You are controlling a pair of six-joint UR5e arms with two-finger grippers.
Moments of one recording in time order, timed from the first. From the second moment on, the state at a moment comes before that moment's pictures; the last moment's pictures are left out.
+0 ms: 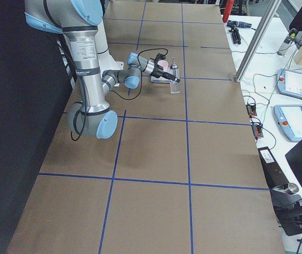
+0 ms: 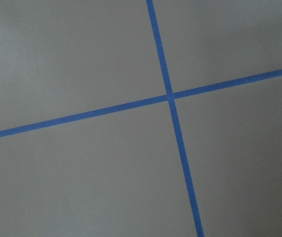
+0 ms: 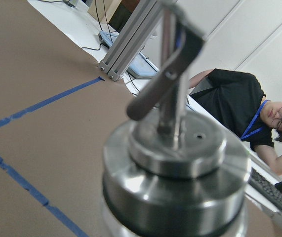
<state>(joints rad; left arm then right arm) -1.58 -1.52 -1.65 -1.64 -2.31 0.15 0.31 -1.26 1.85 -1.15 0.68 0.47</state>
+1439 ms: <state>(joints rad) -1.58 -1.52 -1.64 -1.64 -2.31 0.15 0.21 -1.11 1.72 -1.62 0.26 0.07</state>
